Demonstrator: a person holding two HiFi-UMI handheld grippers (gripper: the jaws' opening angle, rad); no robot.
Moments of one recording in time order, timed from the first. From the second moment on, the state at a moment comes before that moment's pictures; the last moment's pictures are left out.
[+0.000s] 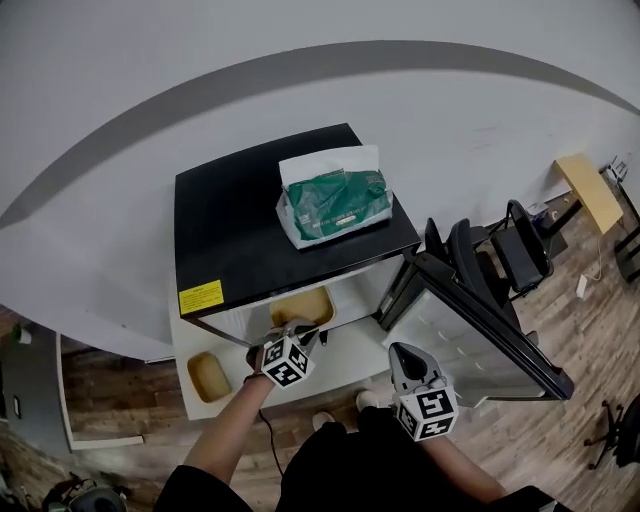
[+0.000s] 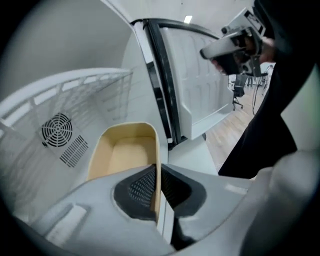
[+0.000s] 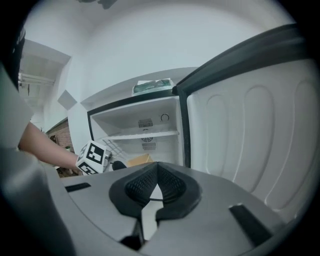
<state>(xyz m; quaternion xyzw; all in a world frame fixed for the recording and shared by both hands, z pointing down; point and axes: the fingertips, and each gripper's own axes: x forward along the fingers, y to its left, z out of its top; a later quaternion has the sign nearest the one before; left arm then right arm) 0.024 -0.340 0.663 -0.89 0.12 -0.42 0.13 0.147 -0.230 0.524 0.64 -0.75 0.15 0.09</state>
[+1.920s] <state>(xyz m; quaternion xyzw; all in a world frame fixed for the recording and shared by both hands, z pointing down) -0.189 -0.259 0.431 -0.85 0.52 -0.01 -0.01 0.035 -0.275 0.452 0.59 -0.80 0.04 0.08</state>
